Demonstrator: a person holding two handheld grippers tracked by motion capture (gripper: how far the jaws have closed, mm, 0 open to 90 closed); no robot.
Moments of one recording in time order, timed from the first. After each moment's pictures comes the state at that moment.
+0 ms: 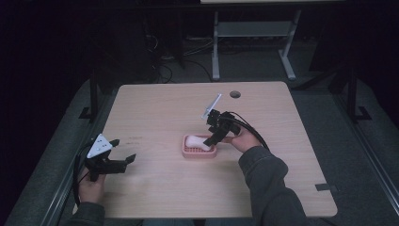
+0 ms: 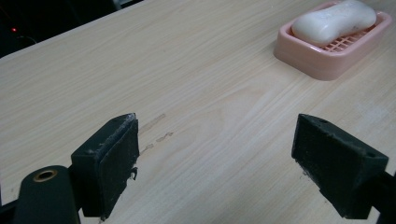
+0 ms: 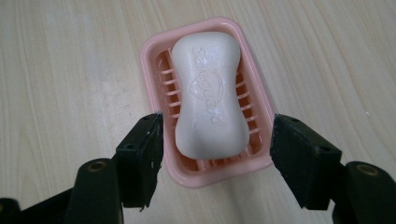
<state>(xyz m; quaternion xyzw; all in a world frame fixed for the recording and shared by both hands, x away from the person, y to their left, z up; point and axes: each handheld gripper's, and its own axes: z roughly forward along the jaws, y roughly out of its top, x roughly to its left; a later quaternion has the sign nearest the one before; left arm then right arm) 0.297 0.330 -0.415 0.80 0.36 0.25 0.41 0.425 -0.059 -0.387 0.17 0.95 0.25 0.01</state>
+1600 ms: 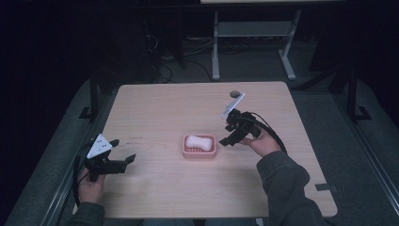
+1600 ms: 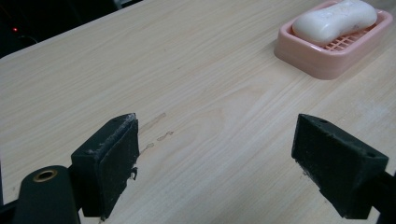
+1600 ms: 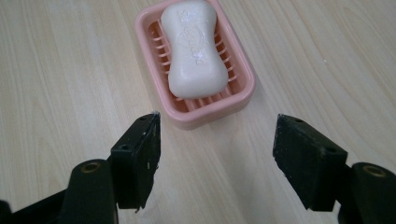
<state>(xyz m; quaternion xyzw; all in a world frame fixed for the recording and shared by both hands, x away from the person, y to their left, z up) 0.296 0.330 -0.415 0.80 0.36 0.25 0.41 0.405 -0.114 -0.370 0.21 0.94 0.27 0.04</state>
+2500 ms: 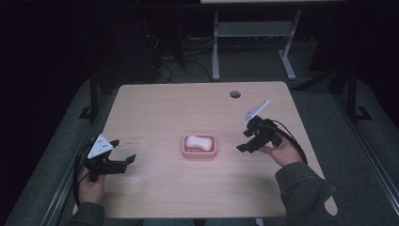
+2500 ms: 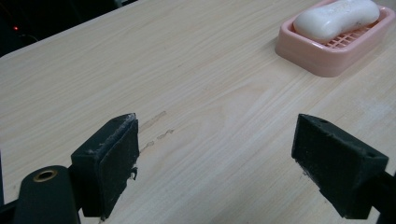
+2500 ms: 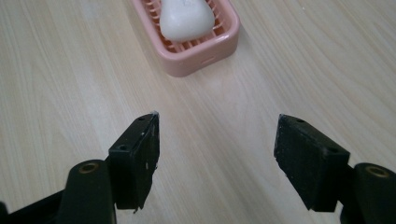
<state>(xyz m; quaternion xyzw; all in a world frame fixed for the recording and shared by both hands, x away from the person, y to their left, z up) 0.296 0.330 -0.416 0.80 0.36 0.25 0.40 0.376 -0.169 -0.373 0.25 0.93 0.27 0.05</state>
